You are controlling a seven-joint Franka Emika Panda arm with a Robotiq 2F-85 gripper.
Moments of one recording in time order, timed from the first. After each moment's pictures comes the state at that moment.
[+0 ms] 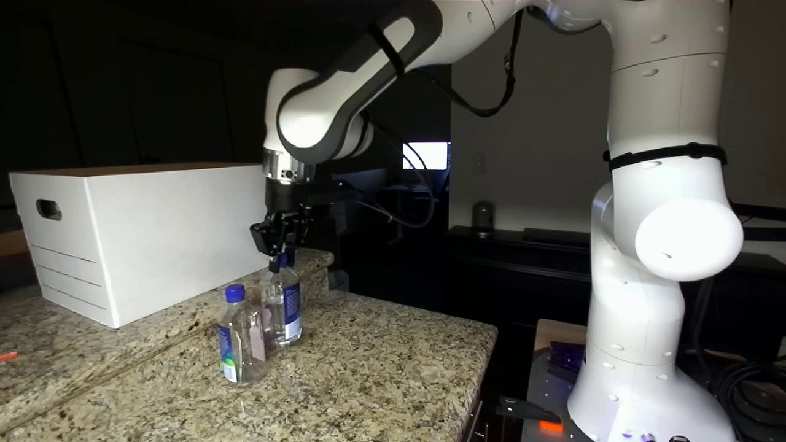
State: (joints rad) arm 0.12 0.04 0.06 -2.19 -0.01 2.45 0.23
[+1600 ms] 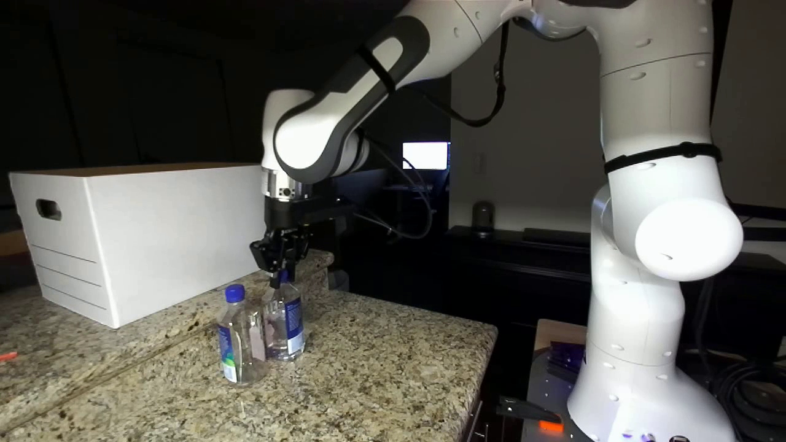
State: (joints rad) arm 0.12 0.11 0.06 -2.19 -0.01 2.48 0.24
